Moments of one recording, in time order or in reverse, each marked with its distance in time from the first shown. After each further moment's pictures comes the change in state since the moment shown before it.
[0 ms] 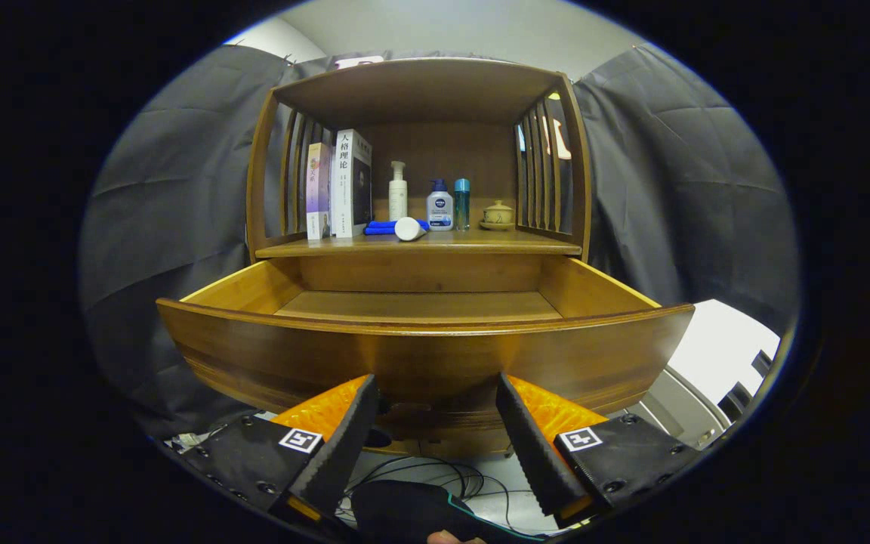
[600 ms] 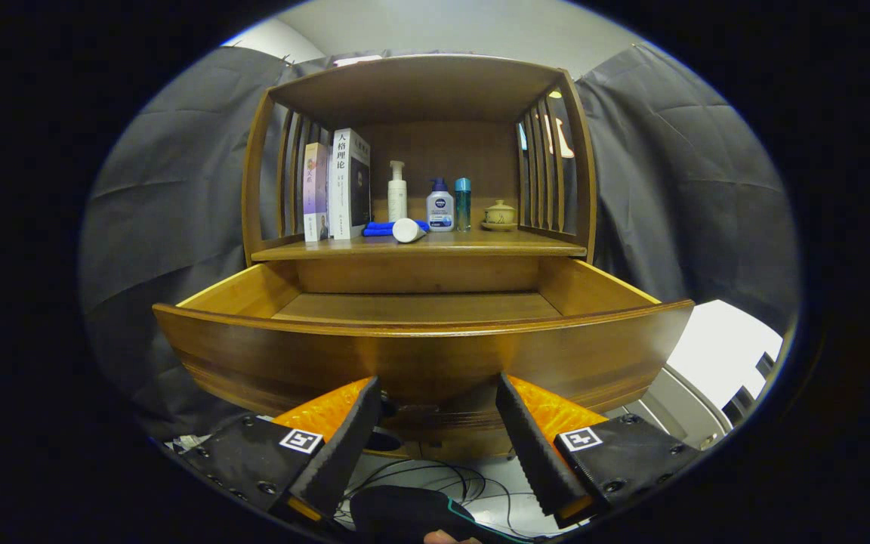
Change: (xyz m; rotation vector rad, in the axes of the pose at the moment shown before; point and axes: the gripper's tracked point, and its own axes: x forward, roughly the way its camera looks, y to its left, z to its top) arm 0.014 -0.001 0.006 -0.001 0.002 0.015
